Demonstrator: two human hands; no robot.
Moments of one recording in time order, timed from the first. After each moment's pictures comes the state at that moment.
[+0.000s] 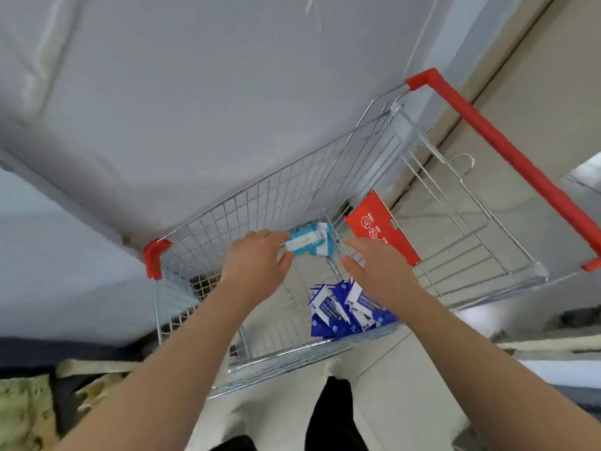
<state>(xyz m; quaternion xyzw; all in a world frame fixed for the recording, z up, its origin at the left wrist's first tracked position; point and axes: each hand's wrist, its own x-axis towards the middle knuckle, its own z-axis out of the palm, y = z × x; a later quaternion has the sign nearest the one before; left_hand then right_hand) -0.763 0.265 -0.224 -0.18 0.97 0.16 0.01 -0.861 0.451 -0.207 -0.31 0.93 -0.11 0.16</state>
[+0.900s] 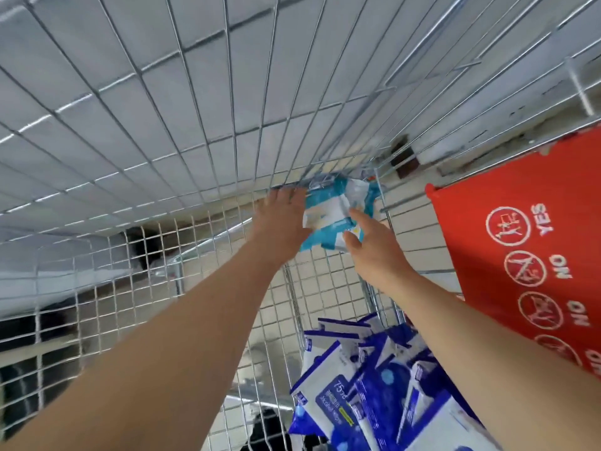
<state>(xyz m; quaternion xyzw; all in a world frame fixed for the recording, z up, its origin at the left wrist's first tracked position) -0.996 0.217 -0.649 -0.26 0.93 0.17 0.17 -1.073 0.363 -0.615 -0.23 0.89 -0.20 0.34</state>
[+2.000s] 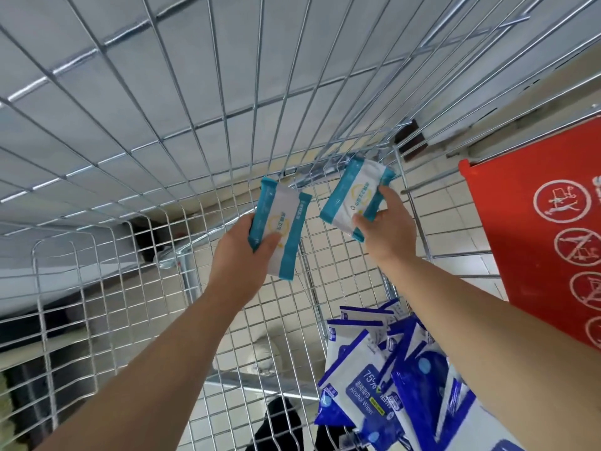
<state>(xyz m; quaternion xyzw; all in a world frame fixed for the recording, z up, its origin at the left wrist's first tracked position) -0.901 0.213 -0.641 -0.46 0.72 0.52 0.01 -1.063 0.350 -0.659 -0.05 0.91 -0.33 0.24</state>
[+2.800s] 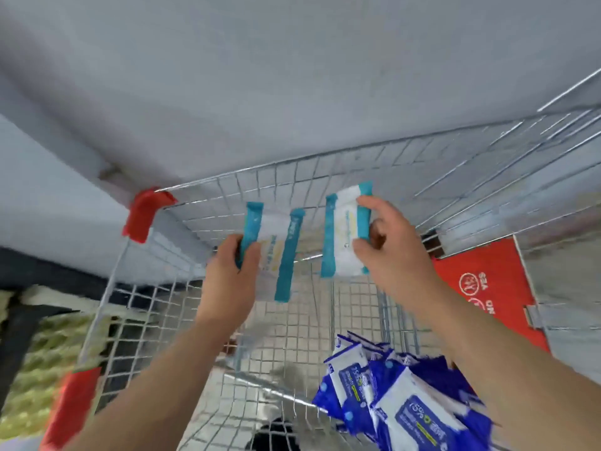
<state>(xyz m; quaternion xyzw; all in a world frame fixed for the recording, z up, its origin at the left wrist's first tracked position) -0.809 0.231 -0.414 -0.54 0.67 0.46 -0.21 -1.001 0.327 -0.390 -0.37 0.78 -0.41 0.30</state>
